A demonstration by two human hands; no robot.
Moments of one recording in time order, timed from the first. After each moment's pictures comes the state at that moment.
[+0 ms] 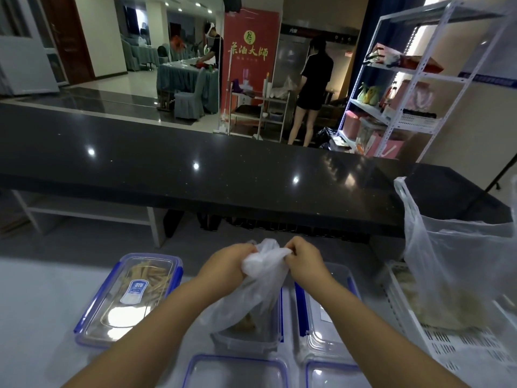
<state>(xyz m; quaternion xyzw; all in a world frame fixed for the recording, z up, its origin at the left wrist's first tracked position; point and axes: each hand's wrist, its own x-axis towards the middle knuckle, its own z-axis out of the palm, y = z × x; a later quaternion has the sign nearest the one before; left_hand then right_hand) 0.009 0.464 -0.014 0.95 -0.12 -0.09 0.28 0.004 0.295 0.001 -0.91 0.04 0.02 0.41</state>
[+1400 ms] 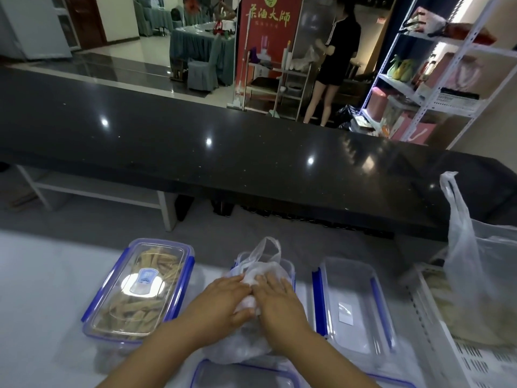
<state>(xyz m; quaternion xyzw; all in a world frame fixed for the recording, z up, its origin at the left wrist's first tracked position) -0.020 0.506 -0.093 0.94 -0.23 -0.07 0.24 -0.011 0.343 -0.108 -0.97 -0.22 0.07 0.03</state>
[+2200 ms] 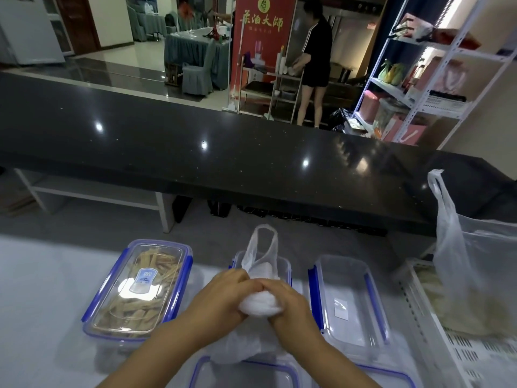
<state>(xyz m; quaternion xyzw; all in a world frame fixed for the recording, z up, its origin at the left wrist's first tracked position) -0.028 0.501 -0.080 0.91 -0.26 0.03 0.31 -0.046 0.330 -0.080 -0.88 -0.14 0.00 0.46</state>
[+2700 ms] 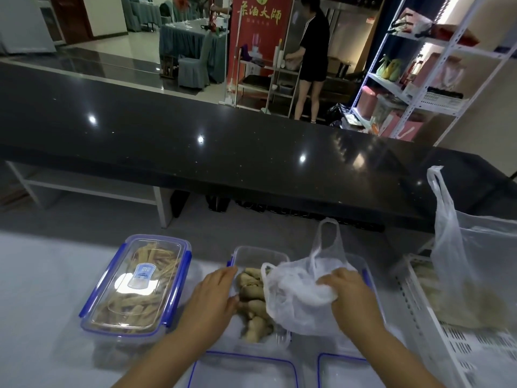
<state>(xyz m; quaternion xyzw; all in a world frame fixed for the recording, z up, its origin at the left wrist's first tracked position) -0.041 0.505 -0.101 0.95 -0.08 -0.03 0.30 -0.031 0.241 -0.060 -0.98 -0.03 -0.06 0.17</state>
